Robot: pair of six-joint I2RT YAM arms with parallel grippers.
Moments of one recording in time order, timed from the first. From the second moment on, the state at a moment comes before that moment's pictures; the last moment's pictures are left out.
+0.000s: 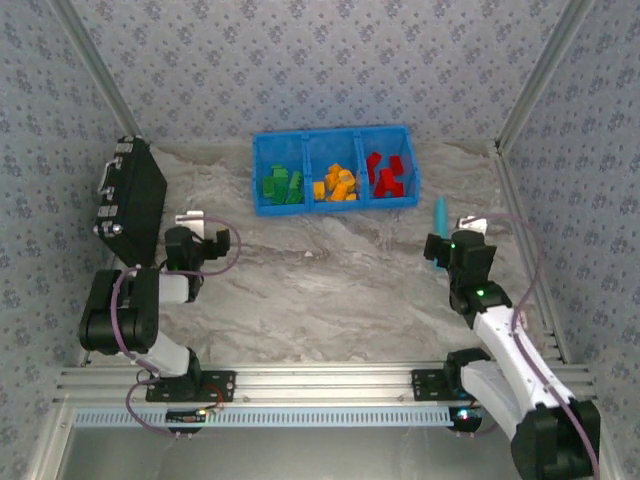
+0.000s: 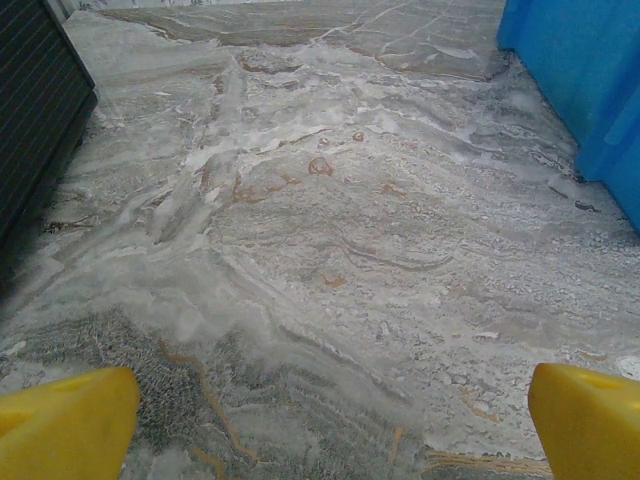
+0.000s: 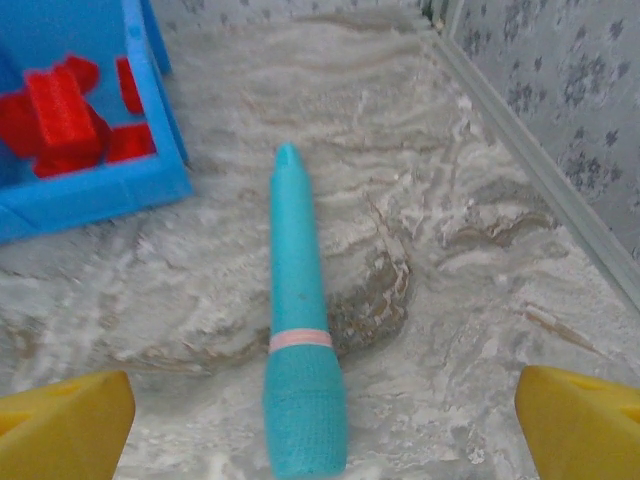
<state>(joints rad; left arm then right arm) 0.00 1.53 0.39 0.71 -0.01 0.00 0.16 0.85 0.46 -0.16 0.37 0.18</state>
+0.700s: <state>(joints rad) 0.01 1.53 0.39 0.71 -0.01 0.00 -0.02 1.45 0.37 0.61 0.01 -0.05</state>
